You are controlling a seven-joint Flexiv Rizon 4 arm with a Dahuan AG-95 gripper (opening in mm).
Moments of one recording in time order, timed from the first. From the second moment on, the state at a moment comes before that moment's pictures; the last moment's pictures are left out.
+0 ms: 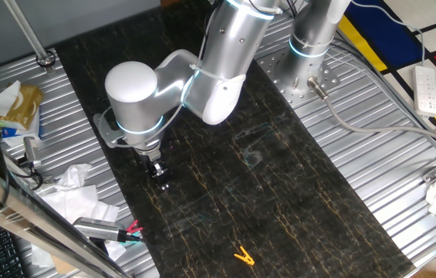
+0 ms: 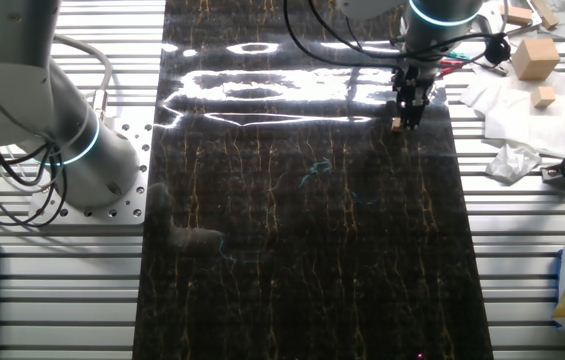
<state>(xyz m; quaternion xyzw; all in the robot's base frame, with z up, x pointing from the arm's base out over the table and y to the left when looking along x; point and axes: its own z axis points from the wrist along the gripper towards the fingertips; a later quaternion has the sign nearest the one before) 0.597 0.129 0.018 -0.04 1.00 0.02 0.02</state>
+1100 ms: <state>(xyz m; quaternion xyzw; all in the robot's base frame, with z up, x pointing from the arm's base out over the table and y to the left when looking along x) 0.595 0.130 0.023 -0.06 1.00 0.02 0.02</state>
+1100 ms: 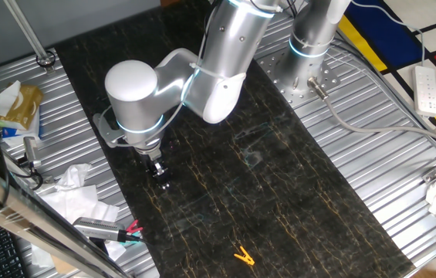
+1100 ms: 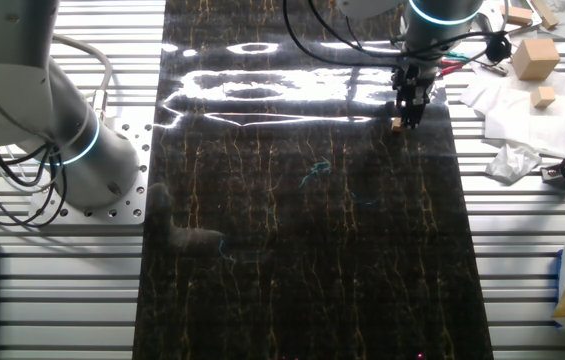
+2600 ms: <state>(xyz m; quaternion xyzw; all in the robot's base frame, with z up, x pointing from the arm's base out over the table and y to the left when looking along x) 0.593 0.117 0.019 -0.06 1.00 0.02 0.02</state>
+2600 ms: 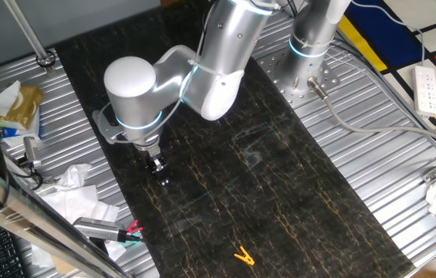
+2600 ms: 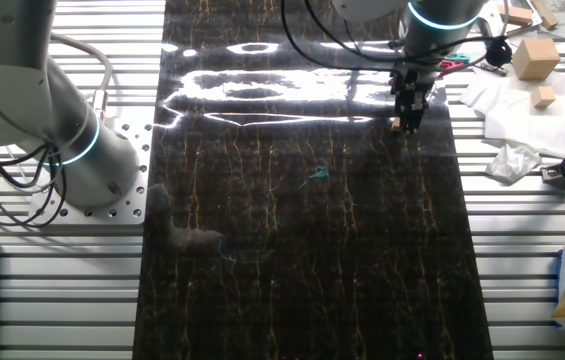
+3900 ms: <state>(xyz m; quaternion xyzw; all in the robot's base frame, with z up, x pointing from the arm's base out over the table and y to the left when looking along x) 0.599 0.136 0.018 -0.03 1.00 0.06 0.02</state>
